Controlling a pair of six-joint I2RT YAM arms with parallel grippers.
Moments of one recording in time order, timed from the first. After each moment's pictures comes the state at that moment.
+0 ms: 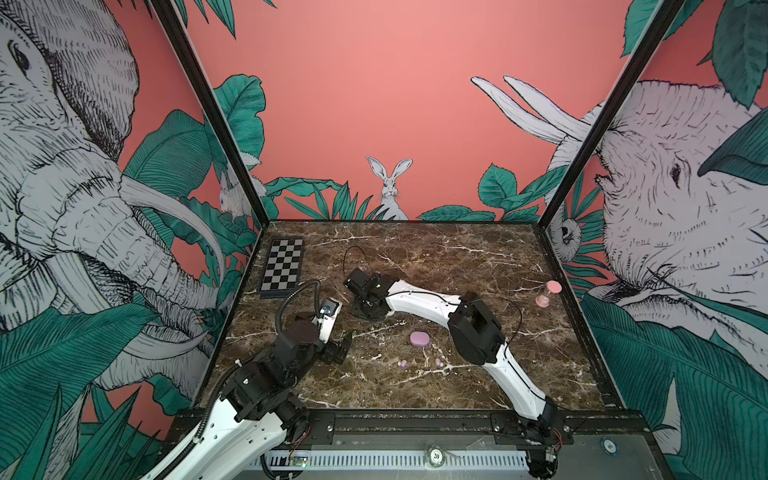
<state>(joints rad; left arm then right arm) -0.76 0.48 0.63 -0.72 -0.29 -0.03 0.98 2.39 2.00 -0.76 0.03 1.10</state>
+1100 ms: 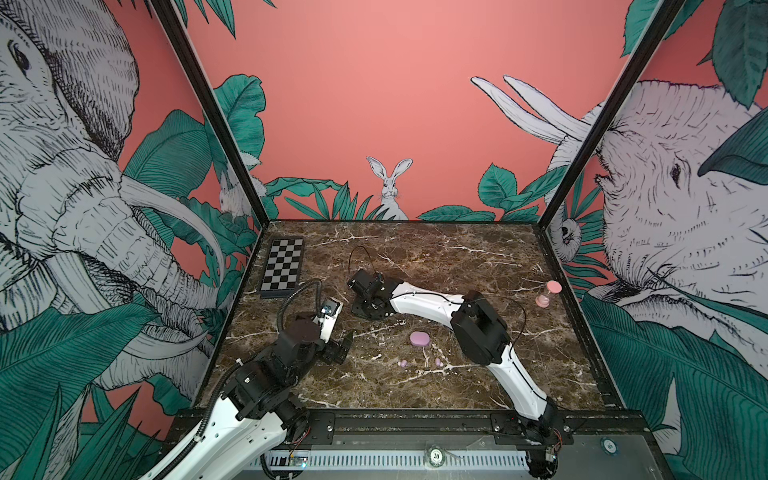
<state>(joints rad) -0.76 0.49 0.63 -0.72 -0.29 -0.02 0.97 2.34 1.87 -0.61 0.01 1.12</state>
